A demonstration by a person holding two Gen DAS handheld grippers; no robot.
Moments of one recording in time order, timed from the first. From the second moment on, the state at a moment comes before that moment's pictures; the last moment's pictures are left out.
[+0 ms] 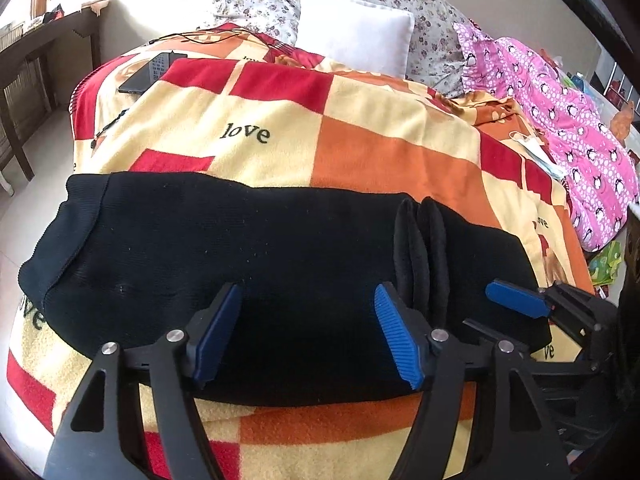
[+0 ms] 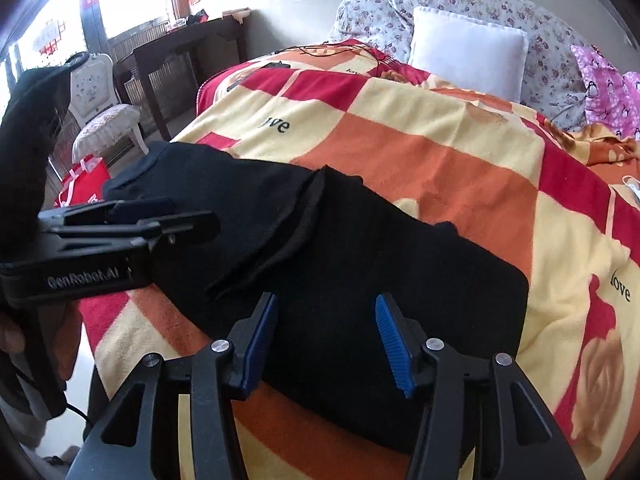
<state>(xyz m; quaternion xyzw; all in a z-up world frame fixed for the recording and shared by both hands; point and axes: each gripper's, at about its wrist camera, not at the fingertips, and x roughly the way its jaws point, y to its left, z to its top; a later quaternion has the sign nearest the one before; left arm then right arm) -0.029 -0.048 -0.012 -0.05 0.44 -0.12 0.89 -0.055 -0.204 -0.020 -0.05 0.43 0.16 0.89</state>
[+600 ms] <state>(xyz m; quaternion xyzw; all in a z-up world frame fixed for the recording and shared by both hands) -0.030 -0.020 -0.005 -0.08 0.43 -0.10 0.89 -0.026 -0.207 -0.004 -0.01 0.41 0.17 0.90</state>
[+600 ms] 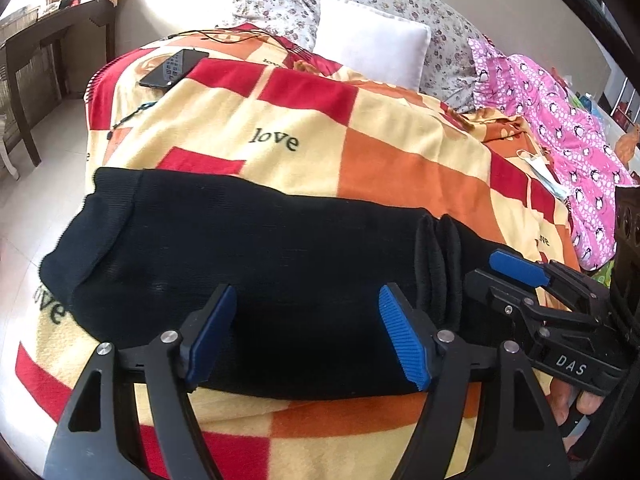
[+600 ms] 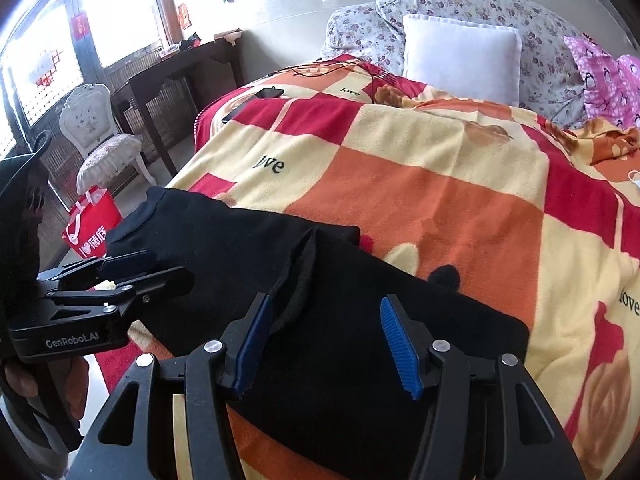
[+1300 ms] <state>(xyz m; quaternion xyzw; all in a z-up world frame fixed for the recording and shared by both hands) -0.042 0.048 -0.001 -0.14 0.45 -0.06 0.88 -0.004 -0.168 -0.001 -0.02 0.41 0.22 0.89</state>
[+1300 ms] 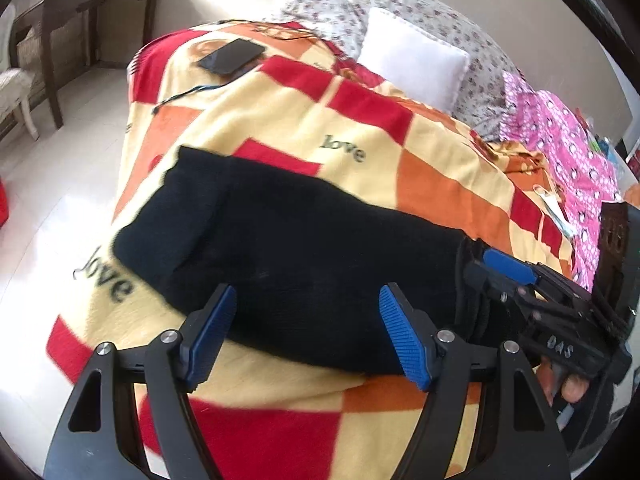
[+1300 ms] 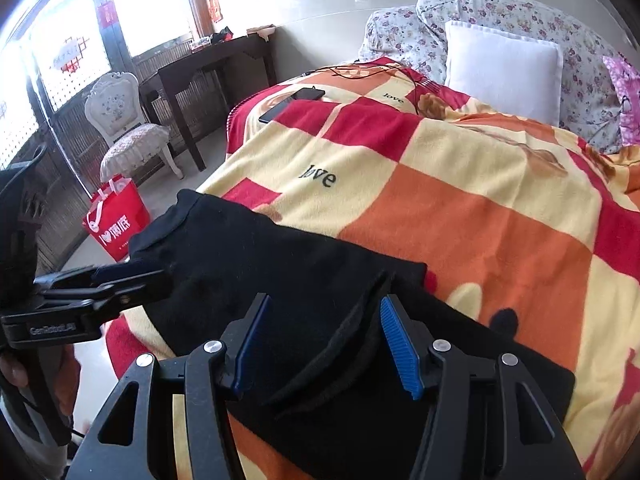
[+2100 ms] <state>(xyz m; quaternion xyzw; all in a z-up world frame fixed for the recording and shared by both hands) -0.026 0.103 -0.035 -0.24 0.46 0.00 0.86 0.098 -0.033 -0.025 -0.03 0.44 0.32 0.84</state>
